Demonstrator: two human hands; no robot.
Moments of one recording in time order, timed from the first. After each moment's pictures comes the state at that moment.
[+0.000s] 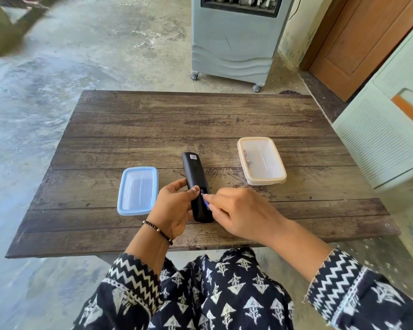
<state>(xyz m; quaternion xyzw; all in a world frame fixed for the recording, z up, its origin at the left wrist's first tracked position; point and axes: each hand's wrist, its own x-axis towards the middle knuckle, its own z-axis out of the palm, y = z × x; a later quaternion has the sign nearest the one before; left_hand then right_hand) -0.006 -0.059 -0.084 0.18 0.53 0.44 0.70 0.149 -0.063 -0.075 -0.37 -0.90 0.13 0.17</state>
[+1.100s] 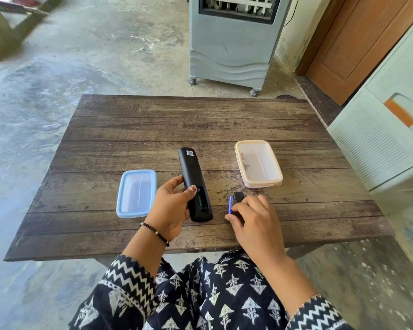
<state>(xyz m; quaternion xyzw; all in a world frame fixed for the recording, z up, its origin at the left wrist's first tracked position) -0.008 -0.058 -0.087 0.21 0.52 0.46 0.68 0.166 -0.096 -0.115 -0.62 -0.75 0.03 0.21</state>
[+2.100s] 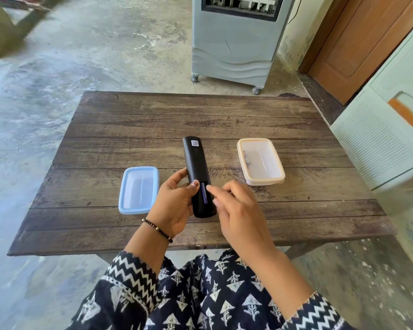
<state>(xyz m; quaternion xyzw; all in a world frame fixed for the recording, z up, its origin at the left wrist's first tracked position) -0.005 -0.060 -0.079 0.19 0.48 0.50 0.70 0.131 -0.094 -0.083 -0.54 -0.79 0.10 0.28</state>
